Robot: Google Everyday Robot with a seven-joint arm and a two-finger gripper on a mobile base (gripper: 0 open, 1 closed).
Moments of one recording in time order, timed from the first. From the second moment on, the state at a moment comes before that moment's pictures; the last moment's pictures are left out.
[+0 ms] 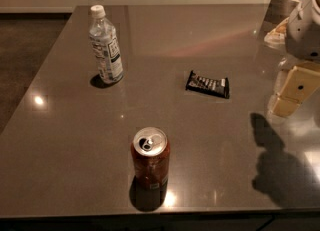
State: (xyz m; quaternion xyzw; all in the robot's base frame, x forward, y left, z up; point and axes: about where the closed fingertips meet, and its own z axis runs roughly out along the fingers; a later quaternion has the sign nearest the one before) arm 0.438 -0.216 0.977 -0.60 0.78 -0.04 0.16
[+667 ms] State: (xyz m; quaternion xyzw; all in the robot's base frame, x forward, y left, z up) arm 0.446 -0.207 0.973 -0.61 0.78 -0.02 0.16
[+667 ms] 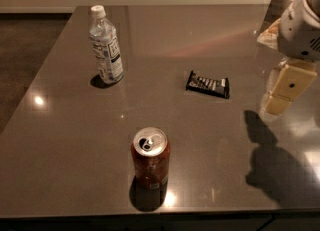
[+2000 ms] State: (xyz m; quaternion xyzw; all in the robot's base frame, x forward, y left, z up) arm 0.533 -0.156 0.917 -0.61 0.77 0.05 0.18
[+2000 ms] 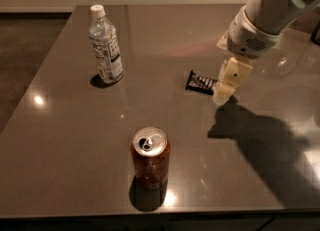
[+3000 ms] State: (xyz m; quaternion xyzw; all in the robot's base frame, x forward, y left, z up) arm 0.570 -0.142 0.860 -0.61 0.77 0.08 0.17
